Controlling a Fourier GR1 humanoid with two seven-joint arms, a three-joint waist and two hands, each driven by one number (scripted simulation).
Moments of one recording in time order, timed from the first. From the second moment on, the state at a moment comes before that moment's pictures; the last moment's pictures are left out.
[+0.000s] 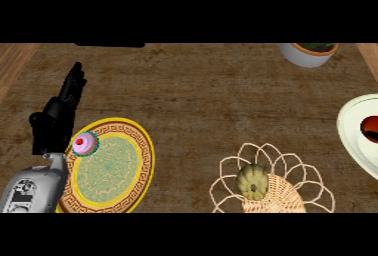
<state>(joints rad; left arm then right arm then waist) -0.25 0.23 0.01 -1.58 -0.15 0.13 0.16 -0.45 -0.65 -0.48 -0.62 0.40 0.03 -0.64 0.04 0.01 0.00</state>
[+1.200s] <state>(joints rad) -0.21 0.22 0.04 -1.59 -0.15 0.13 0.15 -0.38 -0.98 -0.65 -0.24 0.19 0.46 -0.85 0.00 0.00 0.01</state>
